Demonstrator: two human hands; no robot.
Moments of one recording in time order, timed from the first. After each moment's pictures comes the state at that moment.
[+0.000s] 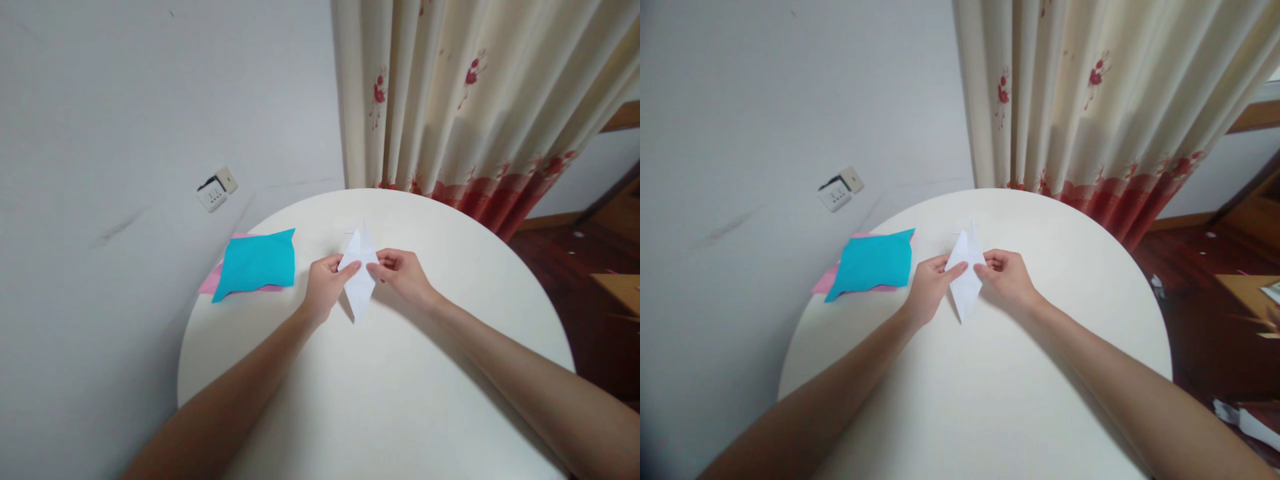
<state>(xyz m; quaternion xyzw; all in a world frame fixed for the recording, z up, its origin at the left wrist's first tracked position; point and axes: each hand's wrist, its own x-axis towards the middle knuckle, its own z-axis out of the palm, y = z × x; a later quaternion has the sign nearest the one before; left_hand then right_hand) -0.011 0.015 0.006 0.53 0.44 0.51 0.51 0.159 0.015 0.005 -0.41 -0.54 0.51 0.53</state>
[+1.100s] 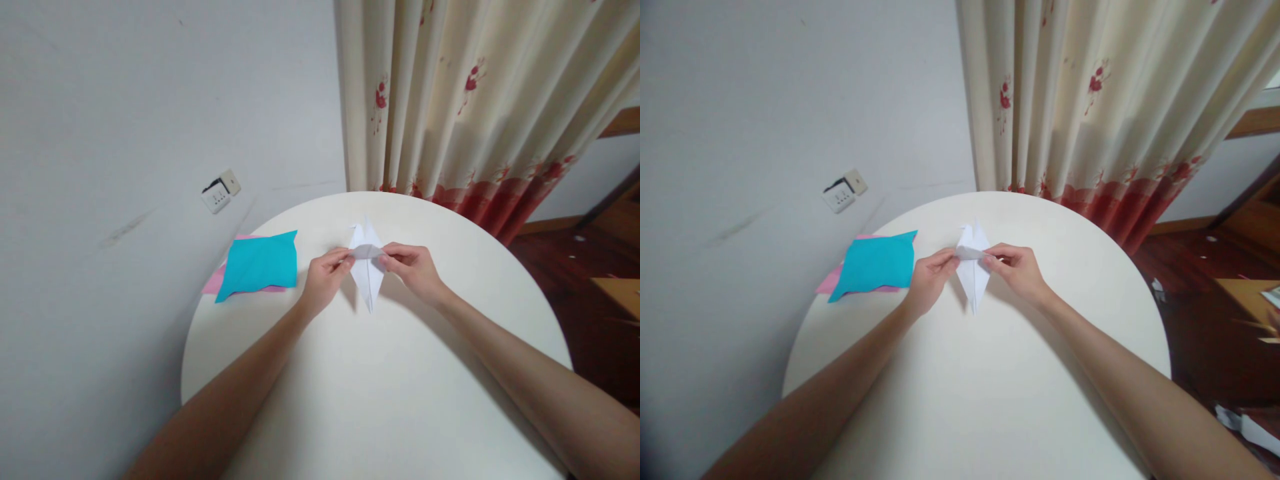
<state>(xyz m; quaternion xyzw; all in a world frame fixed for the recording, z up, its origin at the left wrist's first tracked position) -0.025 0.028 0.012 0.67 0.33 0.53 0.40 0.181 0.023 0.010 -0.33 -0.60 0.46 0.57</state>
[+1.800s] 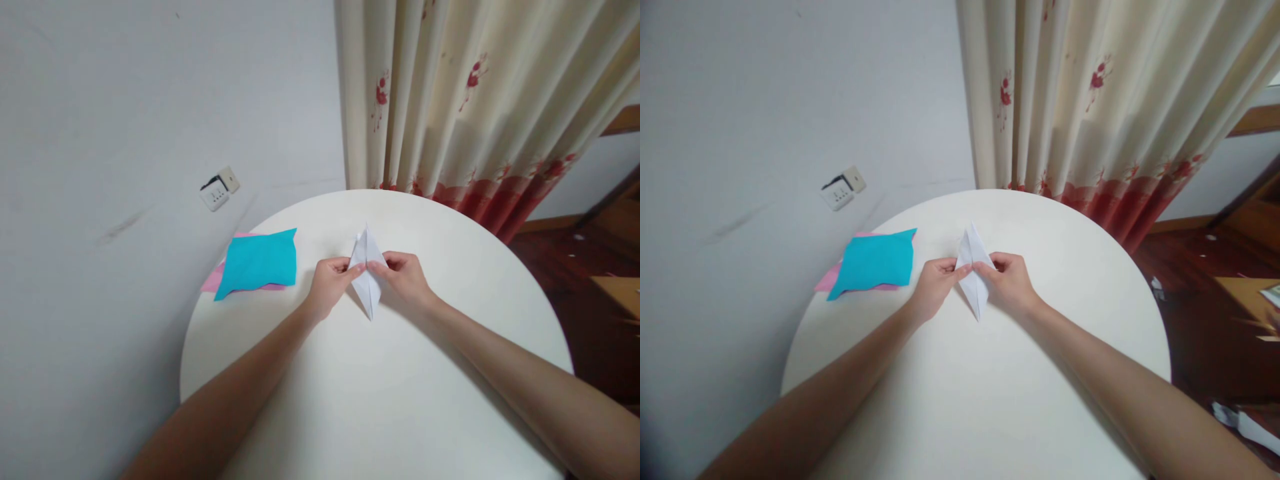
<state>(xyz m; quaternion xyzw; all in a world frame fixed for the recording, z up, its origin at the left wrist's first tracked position) -0.012 0.020 0.003 0.56 0.41 0.48 0.53 0.156 0.015 -0.004 -0.41 -0.54 0.48 0.56</state>
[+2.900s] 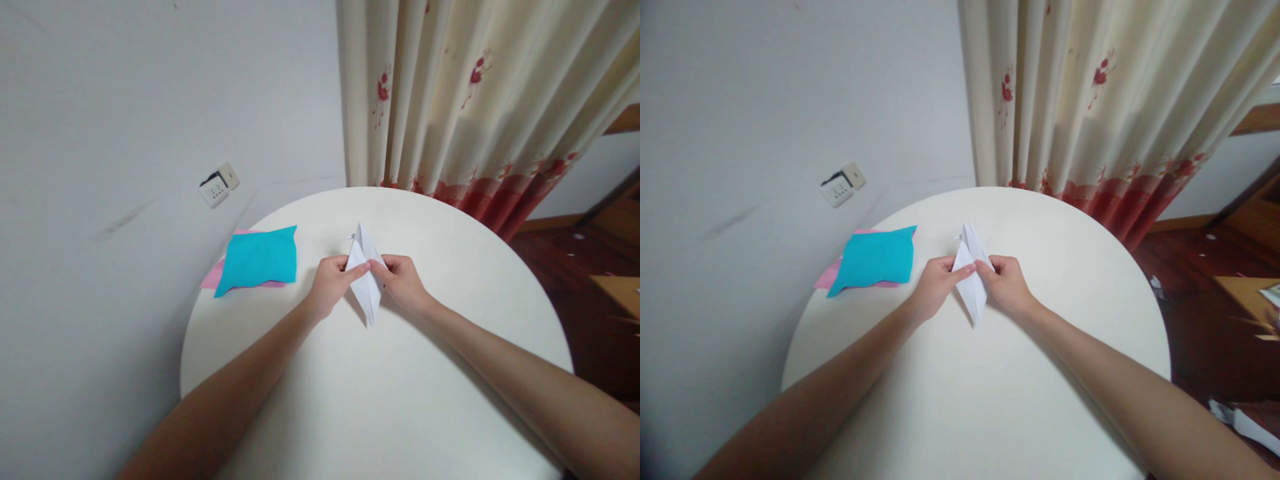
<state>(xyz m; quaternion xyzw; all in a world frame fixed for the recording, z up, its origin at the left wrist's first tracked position) -0.010 0.018 0.004 0.55 0.42 0.46 0.55 0.150 0.010 -0.010 -0.43 -0.57 0.47 0.52</state>
